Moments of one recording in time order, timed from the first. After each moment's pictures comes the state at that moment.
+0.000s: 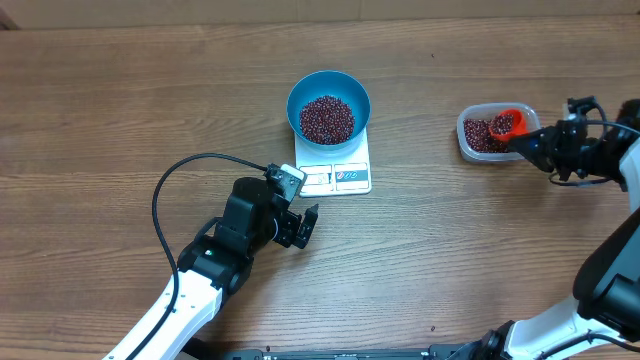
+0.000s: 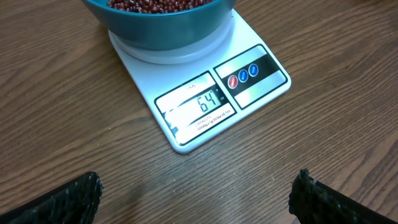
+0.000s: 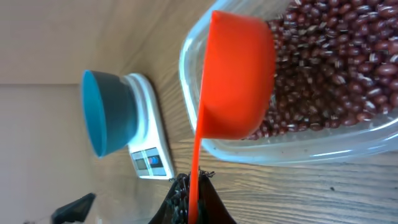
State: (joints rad) left arm -0.46 1.15 0.56 -0.13 0.06 0.01; right arm -0.54 1.83 1.33 -0.92 -0.92 -0.05
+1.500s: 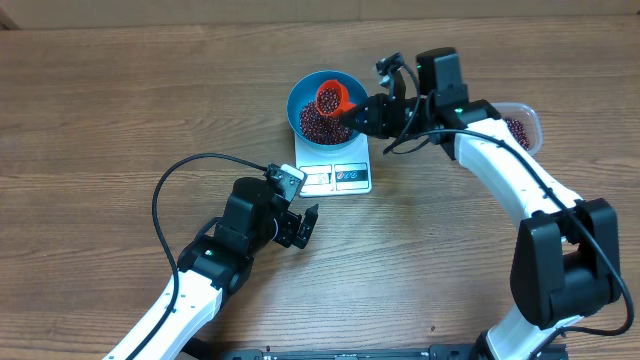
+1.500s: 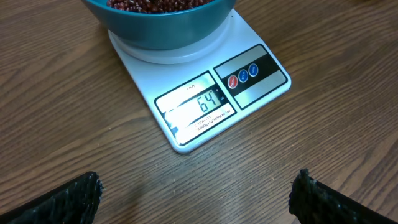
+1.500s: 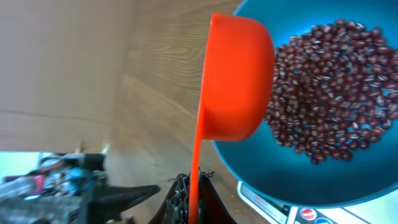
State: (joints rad) left arm -0.46 1.15 0.56 -0.13 0.06 0.01; right arm 0.27 1.84 1.34 -0.34 -0.82 0.43
